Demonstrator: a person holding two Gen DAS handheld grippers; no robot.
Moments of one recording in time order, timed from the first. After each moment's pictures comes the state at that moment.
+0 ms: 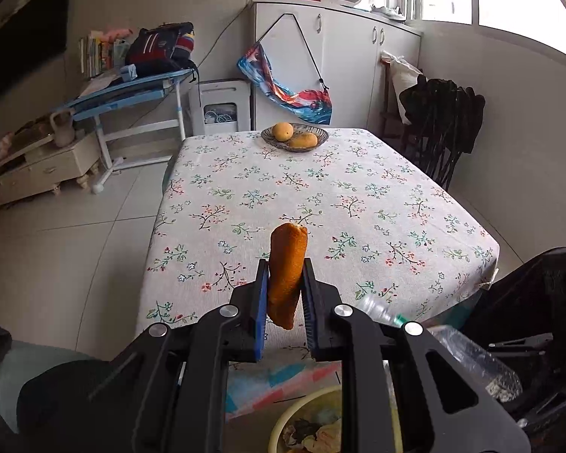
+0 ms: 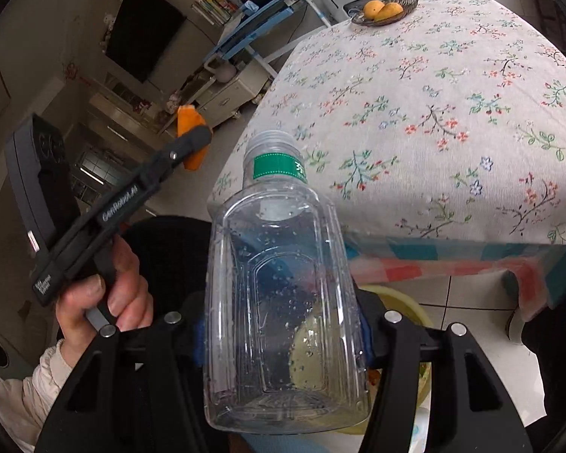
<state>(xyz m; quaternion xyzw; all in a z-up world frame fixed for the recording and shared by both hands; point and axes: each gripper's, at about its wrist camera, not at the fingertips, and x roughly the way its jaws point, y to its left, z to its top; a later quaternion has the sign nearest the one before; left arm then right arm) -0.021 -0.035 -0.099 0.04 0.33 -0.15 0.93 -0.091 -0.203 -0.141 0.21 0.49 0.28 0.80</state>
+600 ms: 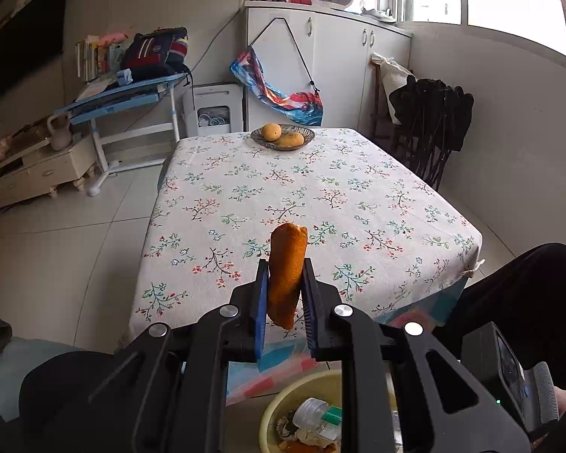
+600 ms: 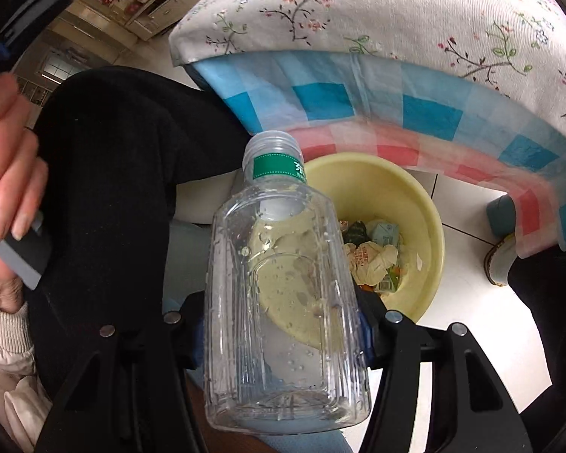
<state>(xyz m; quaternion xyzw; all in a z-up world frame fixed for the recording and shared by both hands) -0.058 -0.037 -0.094 0.04 0.33 -0.17 0.93 -0.120 -0.156 -0.211 0.09 0.63 0.26 0.72</state>
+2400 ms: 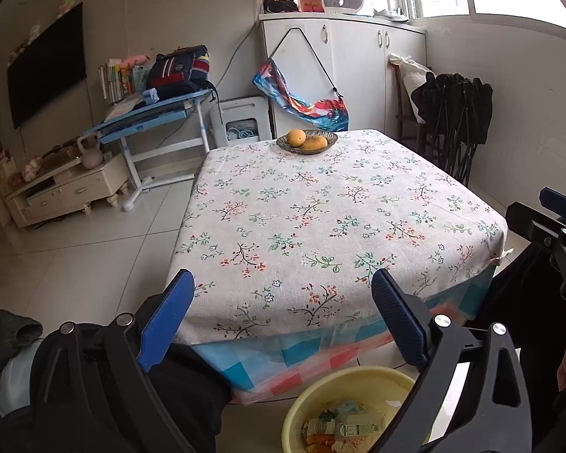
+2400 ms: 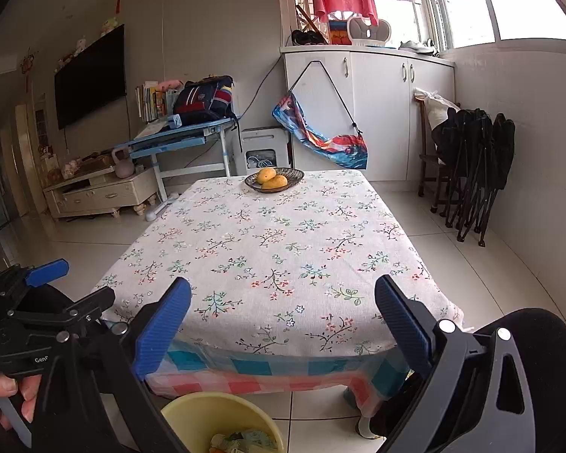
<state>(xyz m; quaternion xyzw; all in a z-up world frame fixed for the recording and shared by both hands) -0.080 -0.047 -0.099 0.09 0.29 -0.10 0.95 -0.141 -0.237 -0.083 0.05 0.24 -0.01 0.97</state>
